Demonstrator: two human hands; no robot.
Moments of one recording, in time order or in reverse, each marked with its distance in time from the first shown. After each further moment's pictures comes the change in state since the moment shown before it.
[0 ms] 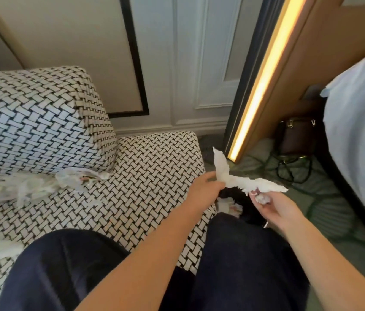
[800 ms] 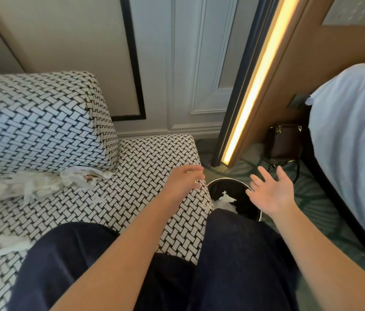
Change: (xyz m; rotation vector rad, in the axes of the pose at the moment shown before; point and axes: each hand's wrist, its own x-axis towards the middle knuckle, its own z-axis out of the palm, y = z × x) left_hand -0.036 0.008 -0.047 -0.074 0.037 0.058; right_hand -0.027 -0.005 0.015 -0.134 -0.223 -0.139
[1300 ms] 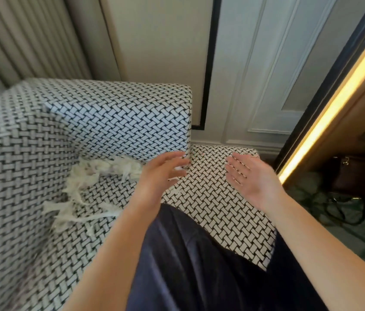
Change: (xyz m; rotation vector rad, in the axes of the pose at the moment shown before) left_hand -0.128 -0.015 -0.166 -0.330 0.373 0.204; right_hand -0.086 0.110 0.161 -0.367 -0.368 0.075
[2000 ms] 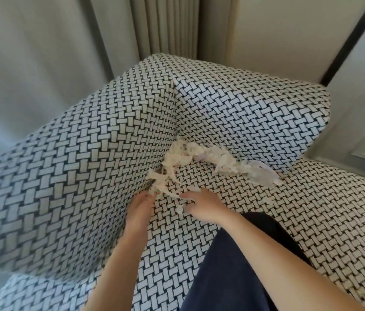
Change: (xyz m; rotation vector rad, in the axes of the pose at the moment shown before) left_hand -0.031 -0.126 -0.221 -0.162 0.709 -0.283; right_hand 0.015 0.218 0.195 -1.808 -0.803 -0.154
